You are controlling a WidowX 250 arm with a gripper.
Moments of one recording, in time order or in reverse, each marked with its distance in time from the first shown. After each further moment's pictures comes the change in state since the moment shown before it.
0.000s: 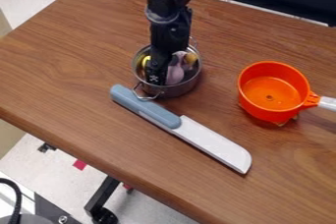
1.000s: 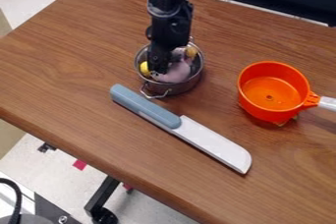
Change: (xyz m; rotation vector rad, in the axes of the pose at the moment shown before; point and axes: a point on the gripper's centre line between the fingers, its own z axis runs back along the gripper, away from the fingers) arm -0.002 0.003 0.010 -0.025 -0.005 -0.001
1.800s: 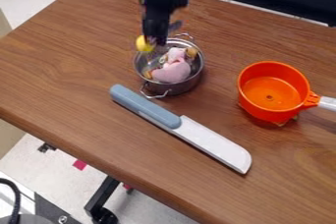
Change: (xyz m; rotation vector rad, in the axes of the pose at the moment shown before) arm 0.015 0.000 0.064 -0.041 -0.057 0.032
